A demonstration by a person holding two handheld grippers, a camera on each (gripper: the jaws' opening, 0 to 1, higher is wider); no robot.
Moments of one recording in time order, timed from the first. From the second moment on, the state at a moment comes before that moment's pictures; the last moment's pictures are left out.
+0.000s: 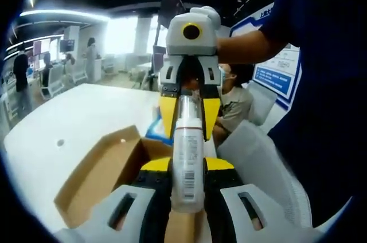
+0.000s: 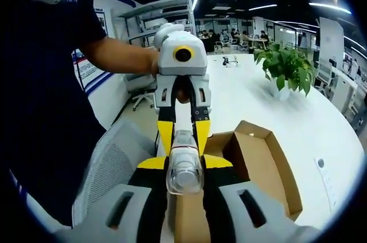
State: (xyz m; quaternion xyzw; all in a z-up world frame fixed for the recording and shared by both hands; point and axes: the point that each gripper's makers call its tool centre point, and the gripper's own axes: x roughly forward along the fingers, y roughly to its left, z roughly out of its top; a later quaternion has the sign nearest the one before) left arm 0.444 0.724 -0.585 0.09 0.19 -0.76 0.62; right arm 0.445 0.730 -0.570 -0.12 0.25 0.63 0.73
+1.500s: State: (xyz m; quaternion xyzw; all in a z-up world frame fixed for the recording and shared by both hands) left arm 0.486 0.778 -0.619 0.09 0.23 -0.59 0.76; right arm 0.466 0.685 -0.605 -0.22 0.32 0.55 0.74
